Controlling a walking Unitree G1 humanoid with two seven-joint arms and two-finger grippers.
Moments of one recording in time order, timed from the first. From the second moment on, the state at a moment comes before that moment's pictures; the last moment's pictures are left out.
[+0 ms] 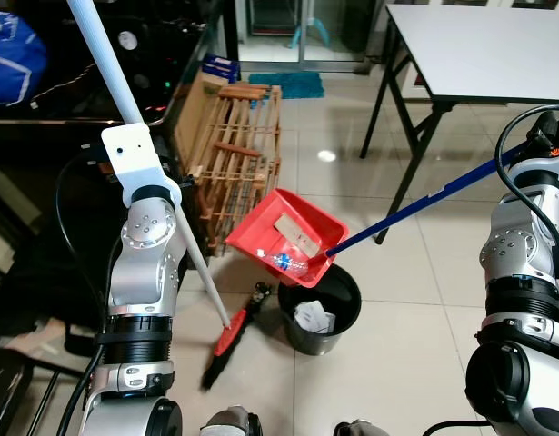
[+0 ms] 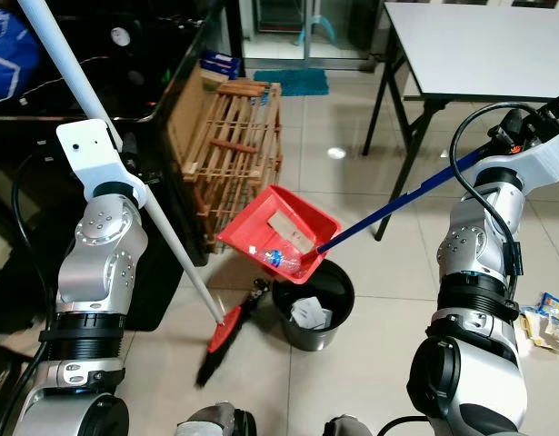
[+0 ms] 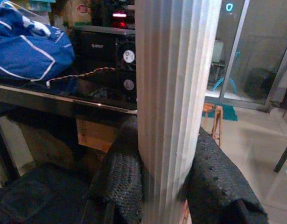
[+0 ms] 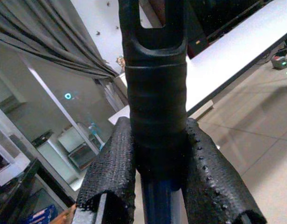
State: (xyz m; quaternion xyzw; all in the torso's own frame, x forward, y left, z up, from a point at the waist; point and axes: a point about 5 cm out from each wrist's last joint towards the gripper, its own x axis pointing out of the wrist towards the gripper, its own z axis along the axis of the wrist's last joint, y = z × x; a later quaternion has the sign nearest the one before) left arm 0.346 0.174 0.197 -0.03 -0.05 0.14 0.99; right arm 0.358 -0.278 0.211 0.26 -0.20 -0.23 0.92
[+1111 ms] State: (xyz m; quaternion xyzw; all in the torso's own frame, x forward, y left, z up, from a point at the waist) left arm 0.308 0.253 0.130 0.14 -0.04 0.10 0.98; right arm 0.358 -0.276 0.210 0.26 -0.20 -0.23 0.92
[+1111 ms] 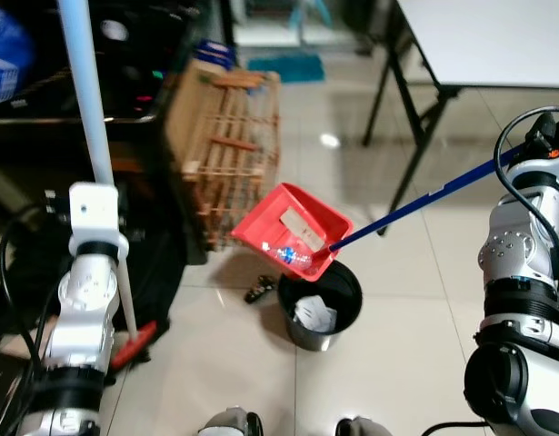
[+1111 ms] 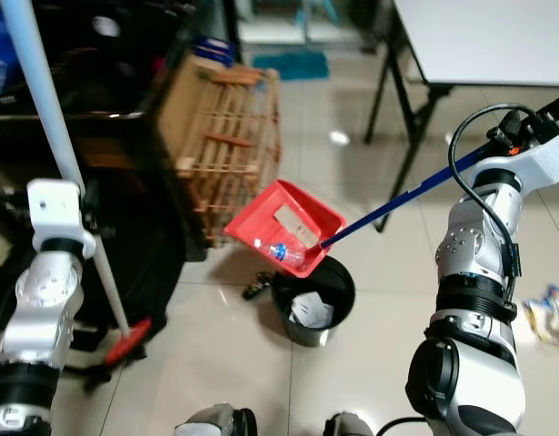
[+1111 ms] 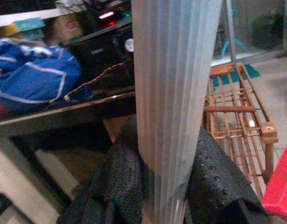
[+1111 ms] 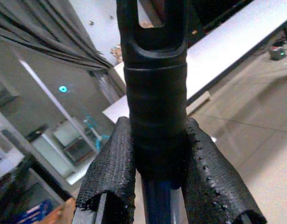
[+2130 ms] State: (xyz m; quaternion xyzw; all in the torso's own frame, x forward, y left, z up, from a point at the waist) left arm 0.295 0.261 0.083 0.08 0.01 0.14 0.99; right arm 0.360 -0.265 0.207 0.27 -0.19 -0.21 0.92
